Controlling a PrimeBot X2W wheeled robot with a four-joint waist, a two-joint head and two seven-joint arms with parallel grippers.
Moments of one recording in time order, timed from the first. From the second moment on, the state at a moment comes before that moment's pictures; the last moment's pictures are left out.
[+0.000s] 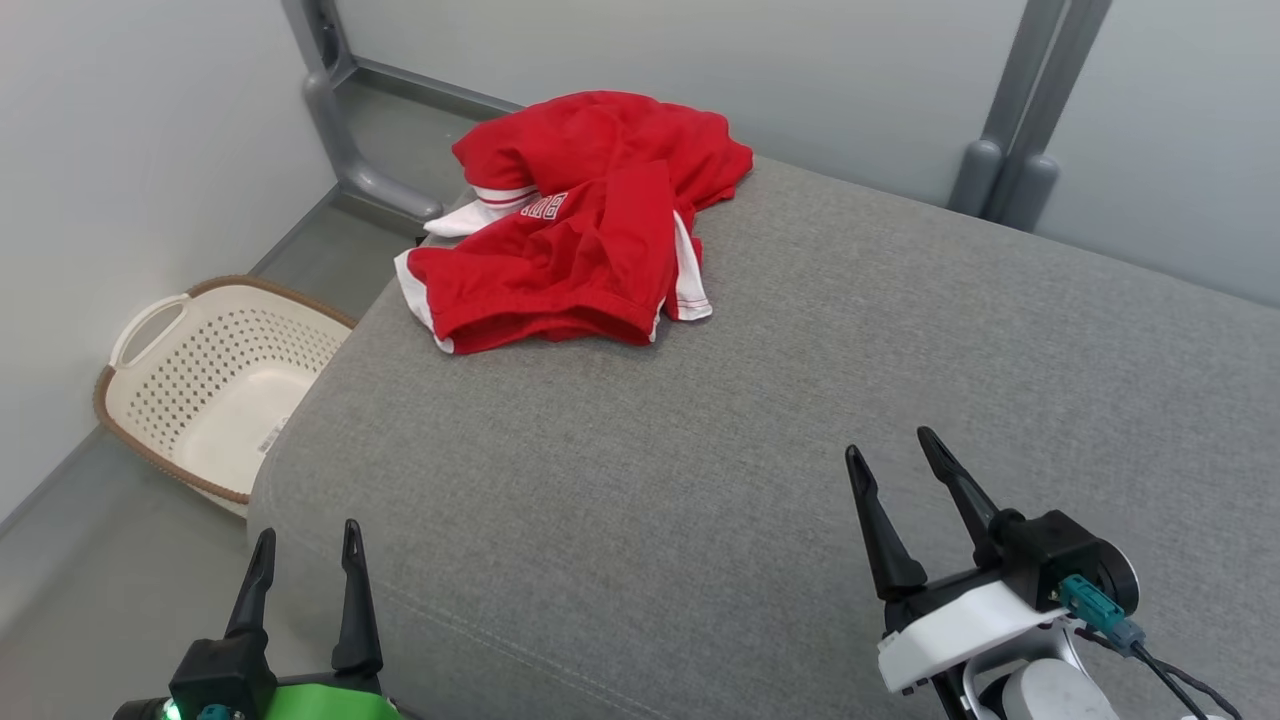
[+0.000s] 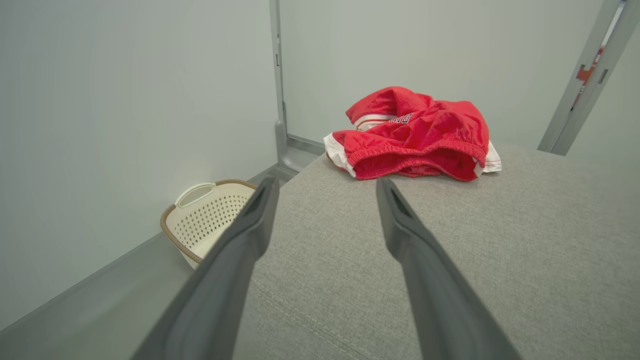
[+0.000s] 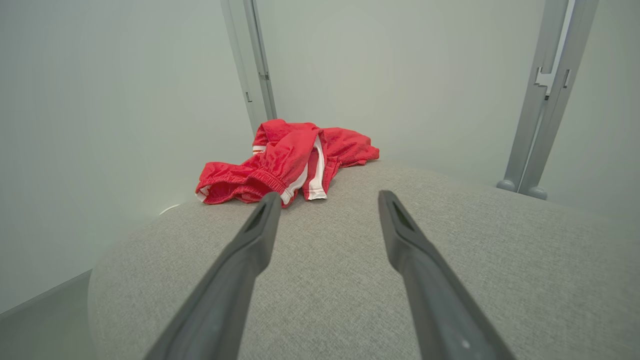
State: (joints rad) left arm 0.08 0.05 -0.01 0.15 -0.15 -0.02 -0.26; right arm -0.05 -0.05 0.18 0.16 0.15 0.13 -0.26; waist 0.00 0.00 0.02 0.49
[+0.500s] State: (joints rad) left arm 0.03 0.07 0.00 0.18 -0.10 -0.06 -0.26; right arm -0.05 -0.05 0.15 0.15 0.12 0.13 -0.26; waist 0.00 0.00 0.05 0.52
